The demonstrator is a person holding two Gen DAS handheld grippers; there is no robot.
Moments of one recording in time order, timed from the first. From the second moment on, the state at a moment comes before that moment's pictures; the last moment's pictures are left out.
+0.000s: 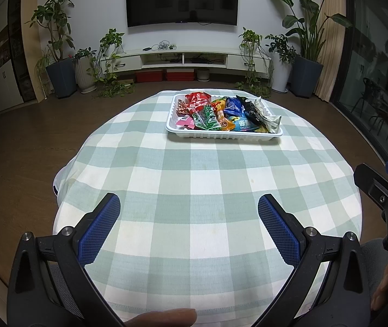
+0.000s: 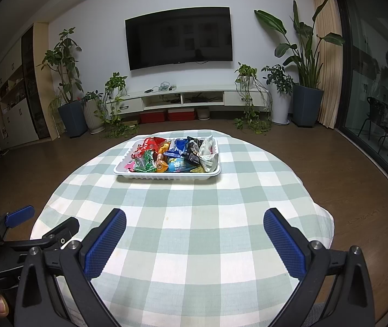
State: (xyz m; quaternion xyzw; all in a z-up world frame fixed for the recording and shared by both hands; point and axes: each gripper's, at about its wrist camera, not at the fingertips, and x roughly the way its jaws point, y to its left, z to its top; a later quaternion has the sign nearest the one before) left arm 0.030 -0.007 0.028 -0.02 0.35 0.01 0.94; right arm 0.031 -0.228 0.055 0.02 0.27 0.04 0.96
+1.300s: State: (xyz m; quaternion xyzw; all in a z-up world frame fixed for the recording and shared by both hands) left arm 0.026 0.000 0.017 -0.02 0.35 0.02 0.94; right arm 0.025 -0.232 0.051 0.03 0.28 0.04 0.96
